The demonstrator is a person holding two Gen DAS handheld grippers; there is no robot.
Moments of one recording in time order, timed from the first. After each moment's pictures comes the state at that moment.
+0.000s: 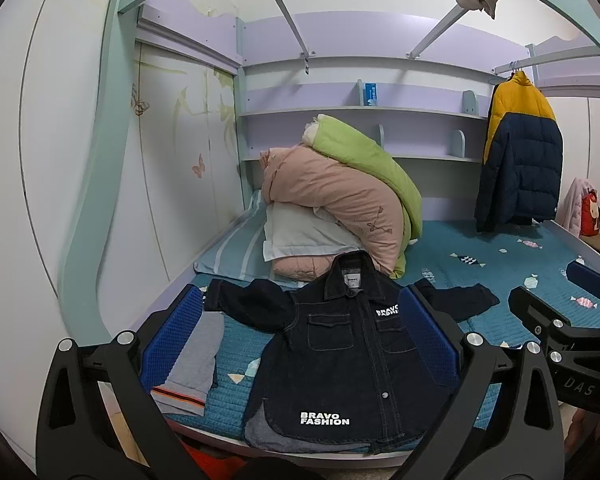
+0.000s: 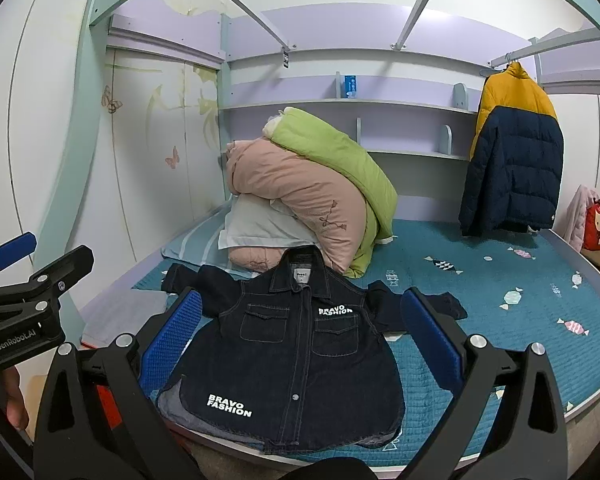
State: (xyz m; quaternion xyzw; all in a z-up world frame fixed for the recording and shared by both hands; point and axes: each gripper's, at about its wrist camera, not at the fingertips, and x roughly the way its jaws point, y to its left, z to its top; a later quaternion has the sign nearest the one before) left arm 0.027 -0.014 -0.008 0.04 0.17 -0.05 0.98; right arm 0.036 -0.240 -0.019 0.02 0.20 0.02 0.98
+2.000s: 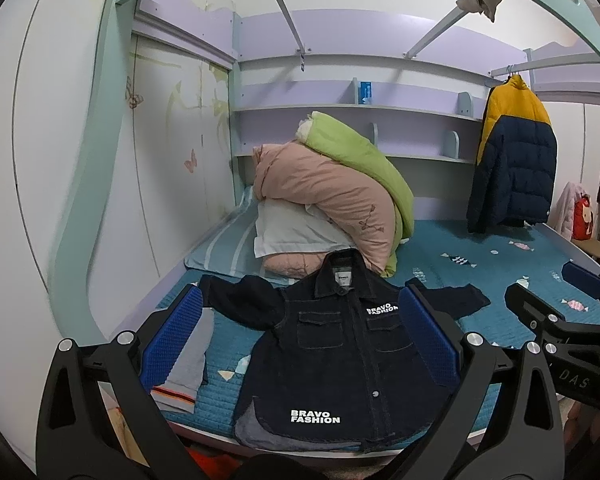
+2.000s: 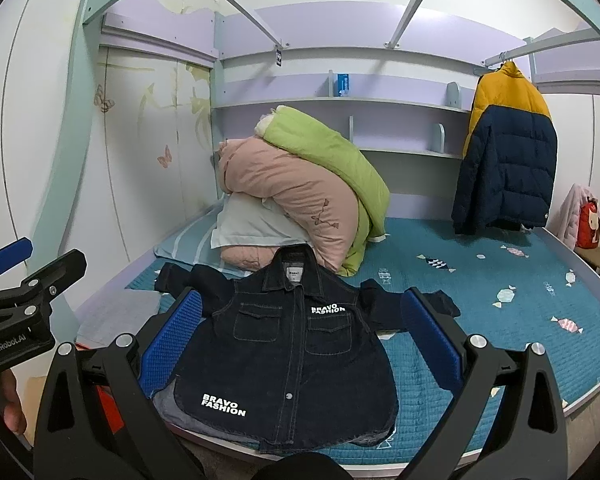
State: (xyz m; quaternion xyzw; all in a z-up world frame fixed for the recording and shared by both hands) left arm 0.030 -0.035 -0.008 0.04 0.18 -0.05 0.98; right arm 0.043 -0.241 -0.019 0.02 0.21 0.01 0.98
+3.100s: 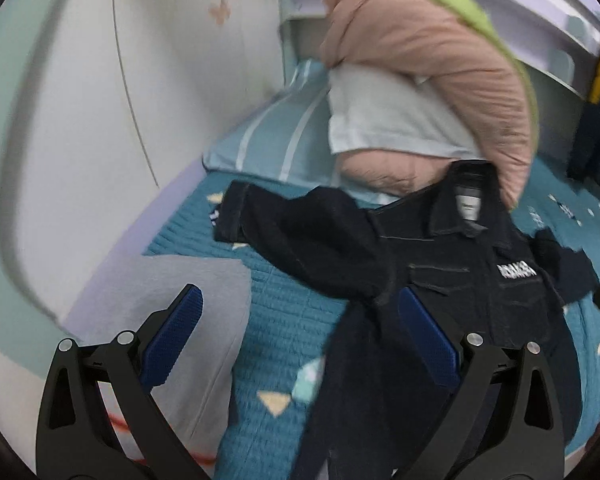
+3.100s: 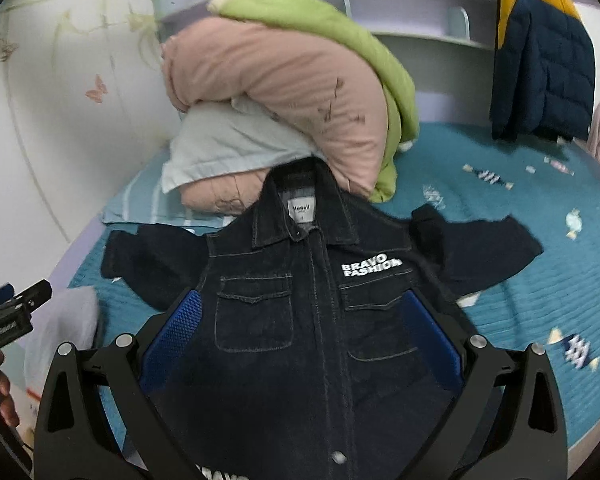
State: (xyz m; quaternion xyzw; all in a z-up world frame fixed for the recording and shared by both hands) left arm 0.369 0.097 -0.212 0.00 0.38 0.03 0.92; right arm 0.323 -0.207 -0.209 0.10 0.35 -0.03 0.93
